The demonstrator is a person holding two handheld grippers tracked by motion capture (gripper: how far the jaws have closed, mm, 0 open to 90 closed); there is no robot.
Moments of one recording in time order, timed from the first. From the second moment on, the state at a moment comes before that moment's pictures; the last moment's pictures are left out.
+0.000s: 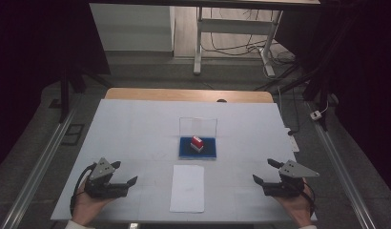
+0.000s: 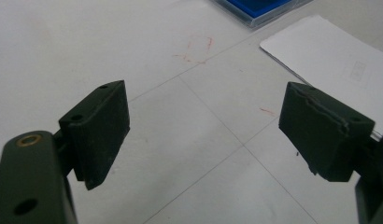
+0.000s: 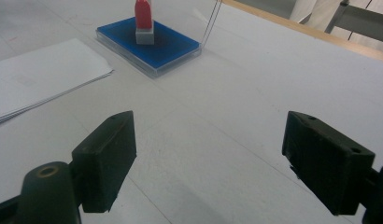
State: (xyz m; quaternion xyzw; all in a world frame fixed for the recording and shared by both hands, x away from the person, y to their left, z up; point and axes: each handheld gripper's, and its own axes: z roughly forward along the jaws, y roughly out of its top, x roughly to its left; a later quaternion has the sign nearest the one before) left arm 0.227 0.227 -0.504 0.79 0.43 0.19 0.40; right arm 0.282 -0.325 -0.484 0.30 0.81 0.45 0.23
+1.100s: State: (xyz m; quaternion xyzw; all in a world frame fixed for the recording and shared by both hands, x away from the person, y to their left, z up) left arm 0.222 0.222 -0.508 0.79 0.42 0.19 0.40; right arm 0.283 -0.316 -0.488 0.30 0.81 0.45 0.22
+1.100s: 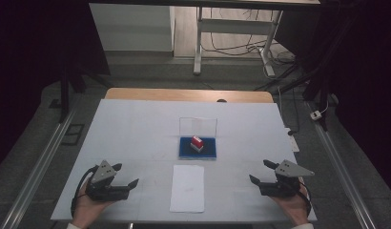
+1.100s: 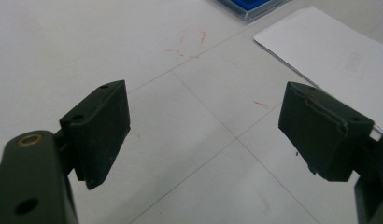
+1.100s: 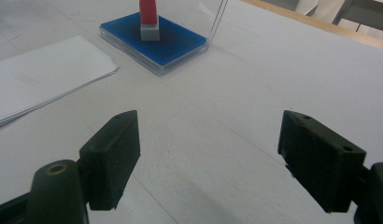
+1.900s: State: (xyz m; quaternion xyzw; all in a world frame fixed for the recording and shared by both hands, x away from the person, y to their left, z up) left arm 0.220 0.220 -0.510 0.79 0.42 0.19 0.39; right arm 0.297 -0.286 -0.465 0.29 0.81 0.46 0.20
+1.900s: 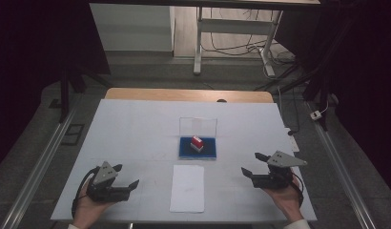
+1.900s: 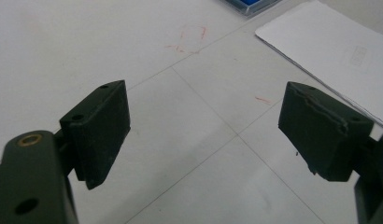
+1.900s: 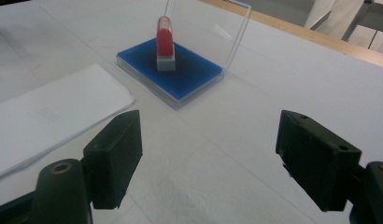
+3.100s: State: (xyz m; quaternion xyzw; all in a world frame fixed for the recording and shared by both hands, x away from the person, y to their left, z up) left arm 0.223 0.216 -0.514 0.80 0.42 0.20 0.39; right arm 0.331 -0.218 -0.444 0.25 0.83 0.46 0.18
